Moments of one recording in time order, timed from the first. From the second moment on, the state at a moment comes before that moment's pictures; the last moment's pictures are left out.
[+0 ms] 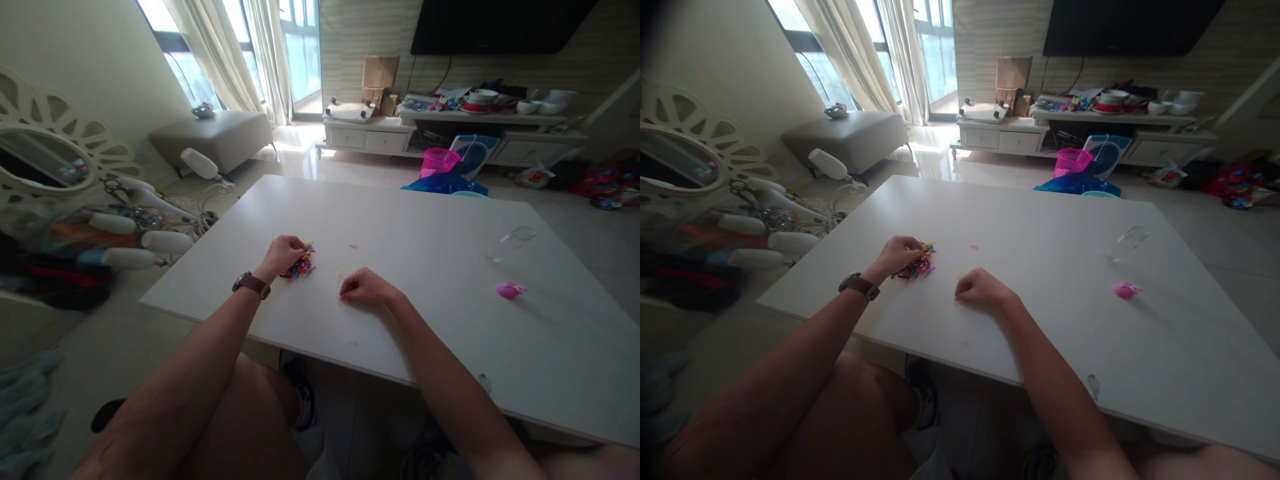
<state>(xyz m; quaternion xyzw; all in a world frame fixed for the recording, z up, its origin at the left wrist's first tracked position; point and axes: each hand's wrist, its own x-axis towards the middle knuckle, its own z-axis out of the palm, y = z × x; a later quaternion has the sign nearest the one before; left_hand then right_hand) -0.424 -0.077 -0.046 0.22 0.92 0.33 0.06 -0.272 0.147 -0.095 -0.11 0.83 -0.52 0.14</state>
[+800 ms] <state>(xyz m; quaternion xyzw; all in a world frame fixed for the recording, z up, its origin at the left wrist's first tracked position) -0.426 -0.083 -0.050 0.23 0.92 0.26 0.18 -0.275 0.145 -0.090 -0.07 0.89 -0.44 -0.15</state>
